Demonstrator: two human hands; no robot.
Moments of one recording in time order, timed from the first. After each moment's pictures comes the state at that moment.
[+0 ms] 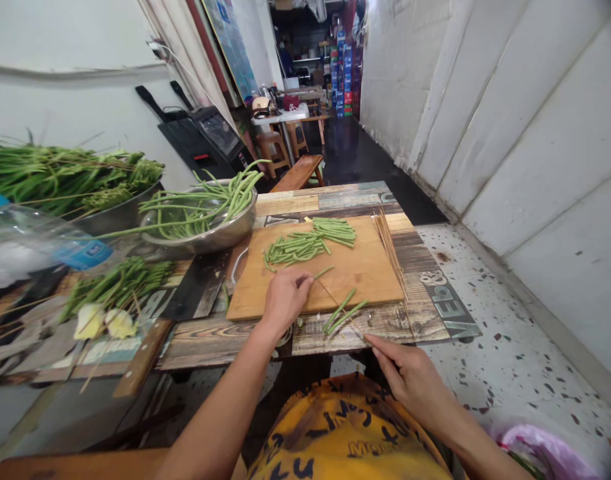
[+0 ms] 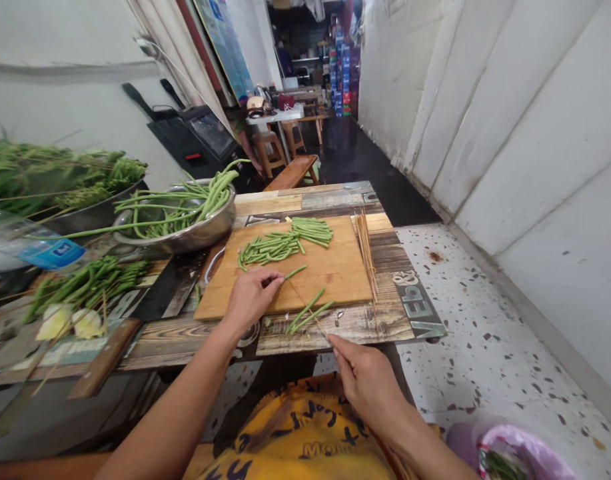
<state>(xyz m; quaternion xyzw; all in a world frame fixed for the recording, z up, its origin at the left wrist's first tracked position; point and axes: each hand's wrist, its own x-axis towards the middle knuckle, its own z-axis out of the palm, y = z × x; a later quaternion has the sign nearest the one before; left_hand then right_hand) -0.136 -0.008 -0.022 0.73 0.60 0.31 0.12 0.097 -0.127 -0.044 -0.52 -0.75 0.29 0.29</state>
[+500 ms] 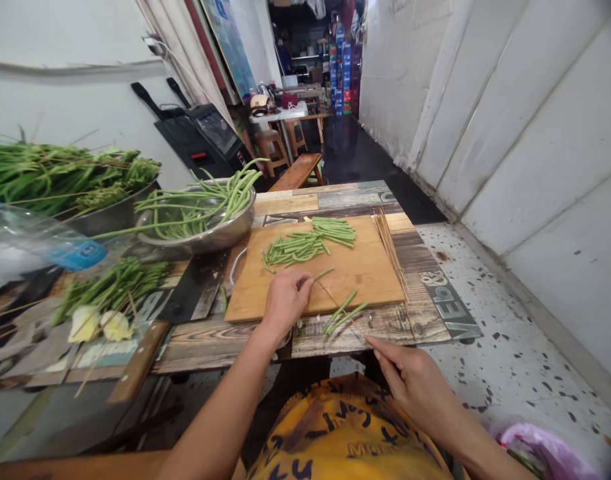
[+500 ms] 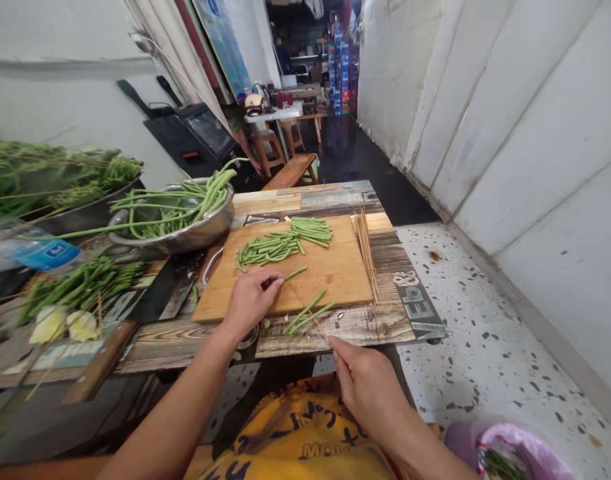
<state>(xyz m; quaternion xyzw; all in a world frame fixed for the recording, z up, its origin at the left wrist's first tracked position) -0.135 -0.011 -0.021 0.74 0.58 0.31 0.10 0.093 -0.130 -0.023 -0.53 -0.76 0.26 0.27</state>
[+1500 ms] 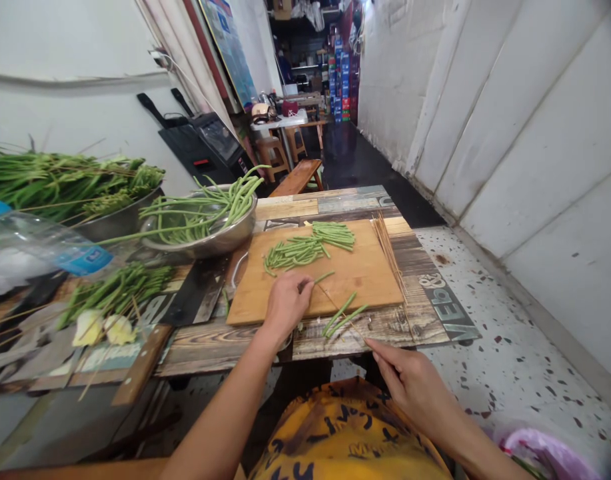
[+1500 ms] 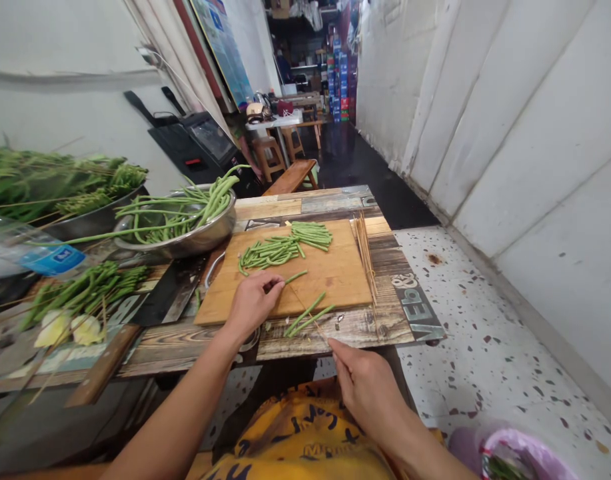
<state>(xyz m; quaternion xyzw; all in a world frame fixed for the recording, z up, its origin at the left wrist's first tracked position) -0.134 -0.010 -0.021 0.75 0.58 0.31 0.11 0.091 -0.130 -0.027 -0.52 -0.76 0.26 0.29</state>
